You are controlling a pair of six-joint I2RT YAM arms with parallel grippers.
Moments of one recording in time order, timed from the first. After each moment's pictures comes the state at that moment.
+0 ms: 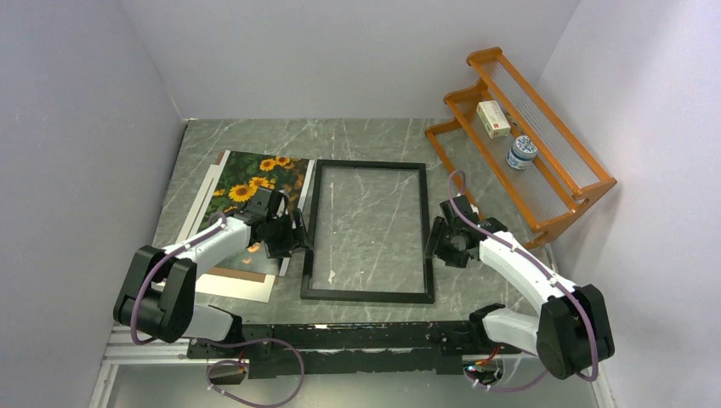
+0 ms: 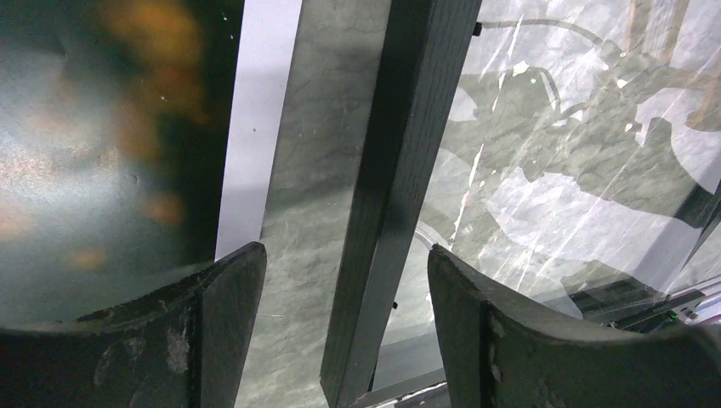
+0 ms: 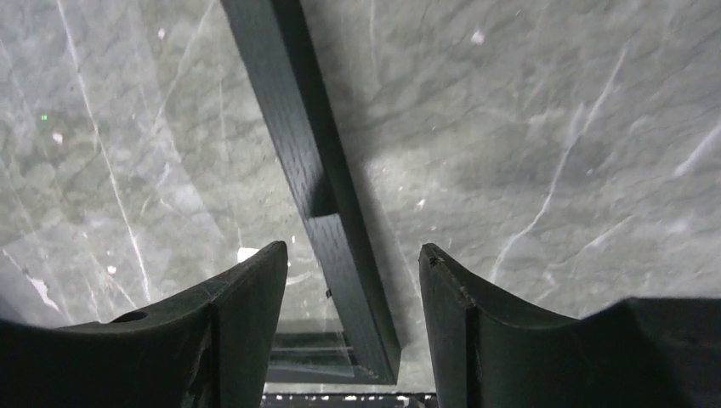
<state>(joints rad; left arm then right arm) -0.36 1.38 0.71 -0.42 0.21 -0.61 0.35 1.16 0.66 -0.67 0.08 0.67</state>
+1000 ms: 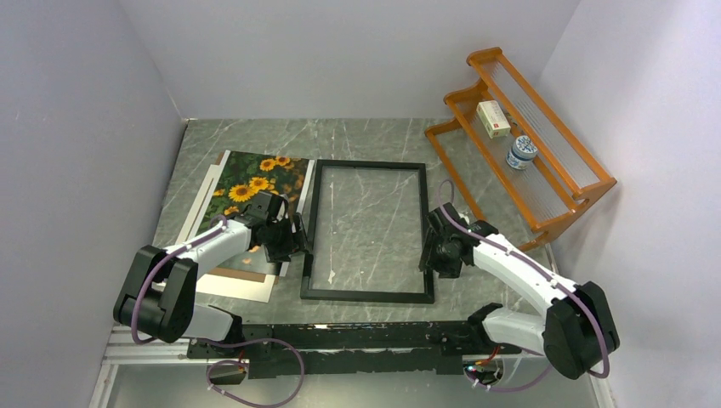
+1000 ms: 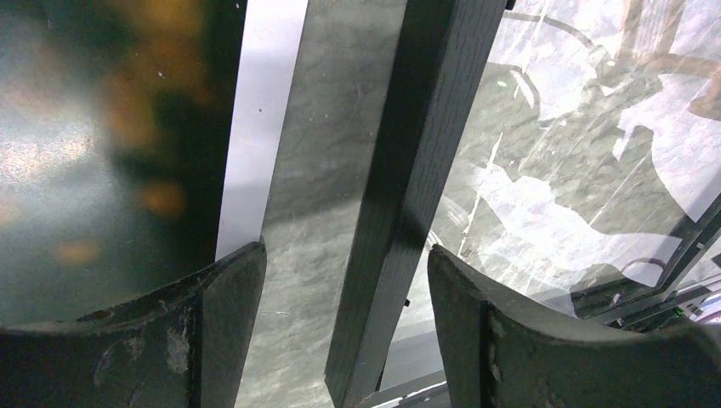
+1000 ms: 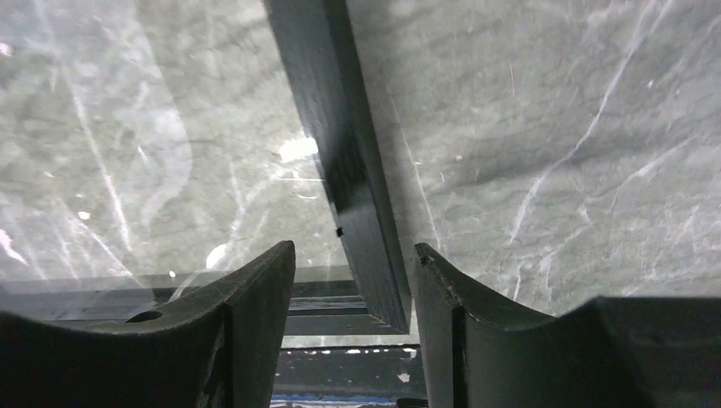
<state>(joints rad) -0.36 1.38 0.68 -0.40 0.22 -0.62 0.50 1.14 0.65 -0.79 0.07 0.79</state>
